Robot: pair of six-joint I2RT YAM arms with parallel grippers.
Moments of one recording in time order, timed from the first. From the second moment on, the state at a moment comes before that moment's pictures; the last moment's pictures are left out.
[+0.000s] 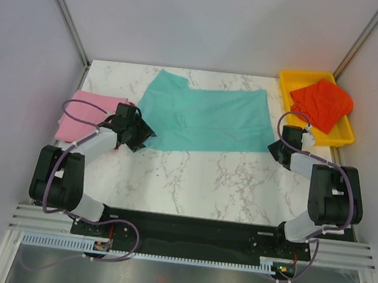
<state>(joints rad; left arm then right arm) -0.19 1.48 0.82 -0.28 0.06 -1.00 0.01 1.58 0.70 0.08 0.19 0.91</state>
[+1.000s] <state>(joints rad) -0.19 1.46 0.69 -0.25 -0.12 -1.09 -0.03 1.47 0.65 0.02 0.24 0.94</state>
